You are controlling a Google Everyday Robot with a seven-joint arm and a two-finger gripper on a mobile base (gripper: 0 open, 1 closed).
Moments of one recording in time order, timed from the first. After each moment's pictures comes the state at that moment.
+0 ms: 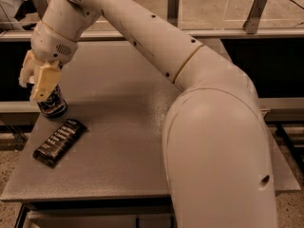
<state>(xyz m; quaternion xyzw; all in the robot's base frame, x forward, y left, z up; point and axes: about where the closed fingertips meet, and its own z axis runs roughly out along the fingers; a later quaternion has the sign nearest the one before) 0.519 0.278 0.910 -0.85 0.38 0.31 0.20</state>
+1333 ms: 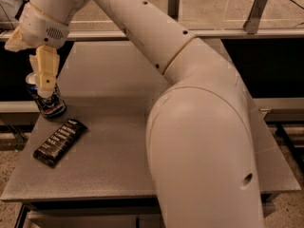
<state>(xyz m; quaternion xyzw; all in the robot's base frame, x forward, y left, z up) 0.524 0.283 0.943 -0.86 0.37 0.29 0.21</state>
